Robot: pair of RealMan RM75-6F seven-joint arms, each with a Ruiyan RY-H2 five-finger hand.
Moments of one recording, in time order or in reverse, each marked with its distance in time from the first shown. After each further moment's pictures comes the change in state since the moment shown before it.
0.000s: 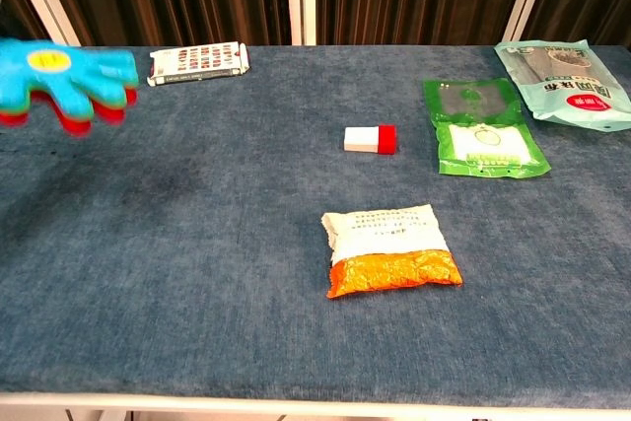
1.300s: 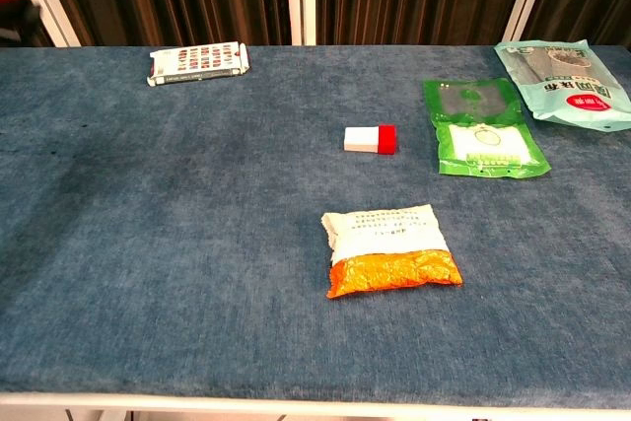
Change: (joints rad) left arm 0.037 0.099 -0.149 -0.401 -0.162 -0.149 -0.108; right arm -0.003 -0.008 0.002 0.010 0.003 0.004 -0.005
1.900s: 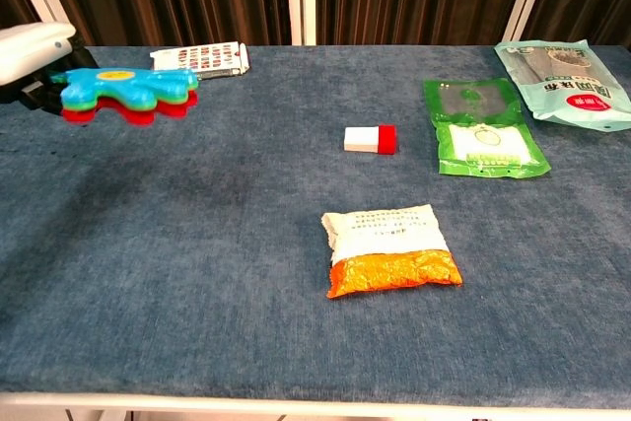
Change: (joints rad) left arm -0.085 -0.021 0.076 -0.058 -0.128 -0.142 0.164; right arm -0.003 -0.001 0.005 0.002 0.004 0.003 0.011
